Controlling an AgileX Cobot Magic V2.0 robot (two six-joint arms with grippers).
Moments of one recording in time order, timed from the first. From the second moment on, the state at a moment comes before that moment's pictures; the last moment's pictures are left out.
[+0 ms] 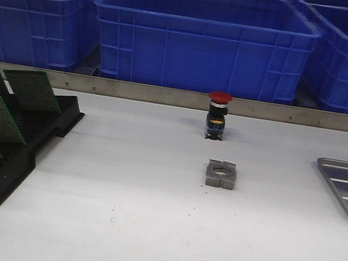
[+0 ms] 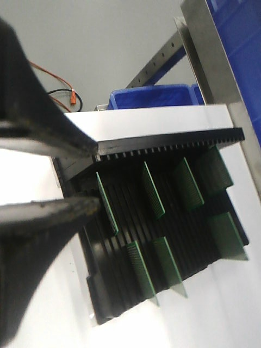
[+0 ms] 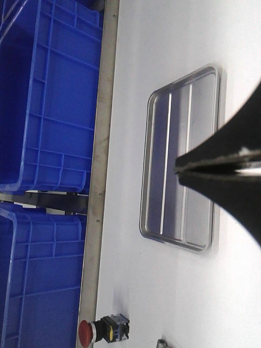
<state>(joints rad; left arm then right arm) -0.02 0.58 -0.57 -0.04 0.70 0.37 -0.06 -0.01 0.03 -0.15 0.15 0.10</state>
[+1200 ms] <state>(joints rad) -0.02 1.40 -0.68 -0.11 0.48 1.30 -0.06 -0.01 0.03 -0.15 0.15 0.10</state>
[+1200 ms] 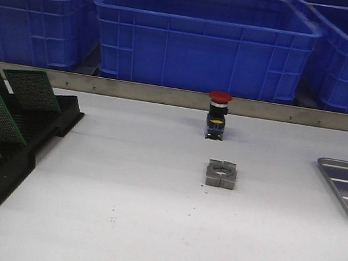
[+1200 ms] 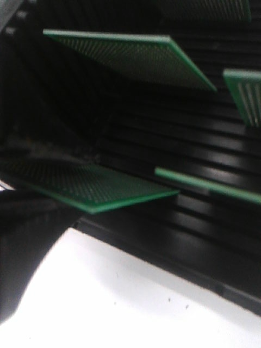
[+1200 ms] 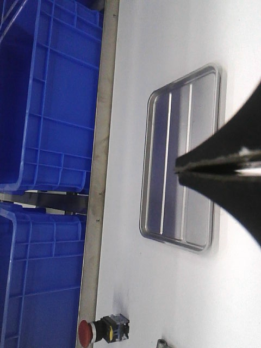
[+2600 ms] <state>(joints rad) -0.51 1.38 -0.88 -1.07 0.99 1.32 -0.06 -0.01 0.03 -0.15 0.15 0.10</state>
